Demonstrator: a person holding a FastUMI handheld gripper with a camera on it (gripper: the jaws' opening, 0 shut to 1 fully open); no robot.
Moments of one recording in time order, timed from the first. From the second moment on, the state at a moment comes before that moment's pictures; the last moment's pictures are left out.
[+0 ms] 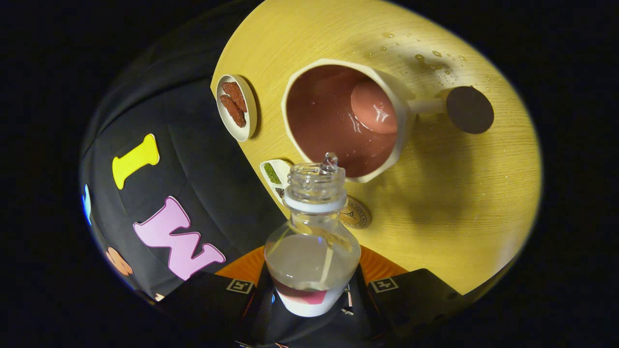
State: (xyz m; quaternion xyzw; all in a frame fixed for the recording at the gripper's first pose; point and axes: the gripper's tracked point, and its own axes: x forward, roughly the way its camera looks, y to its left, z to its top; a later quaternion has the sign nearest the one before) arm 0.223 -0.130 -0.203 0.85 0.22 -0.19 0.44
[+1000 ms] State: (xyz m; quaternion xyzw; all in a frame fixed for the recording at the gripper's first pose) arm 0.225 -0.147 -0.192 0.91 0.19 -0.20 0.32
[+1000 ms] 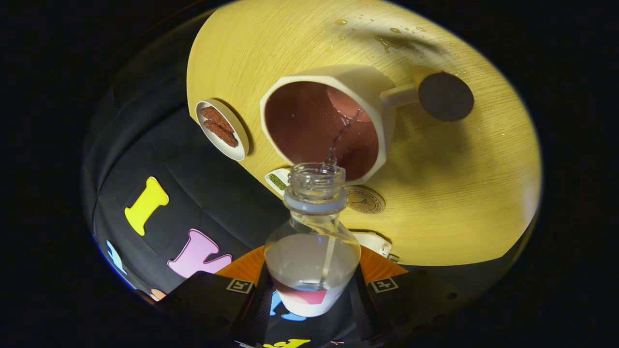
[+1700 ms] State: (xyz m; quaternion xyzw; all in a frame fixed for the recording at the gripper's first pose) arm 0.227 -0.162 -0.173 0.93 0.18 -0.19 0.26
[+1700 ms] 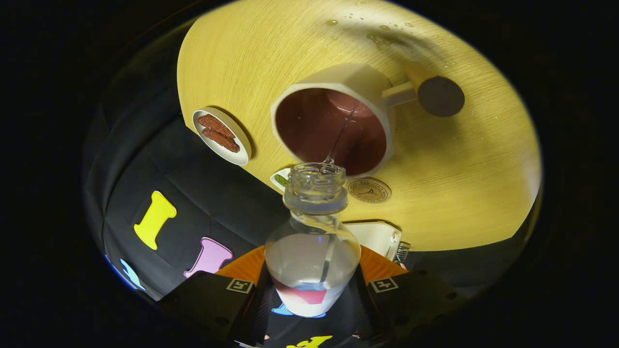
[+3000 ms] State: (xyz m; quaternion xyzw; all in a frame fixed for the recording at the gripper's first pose) arm 0.226 -0.157 -0.153 0.93 0.20 -0.18 0.23
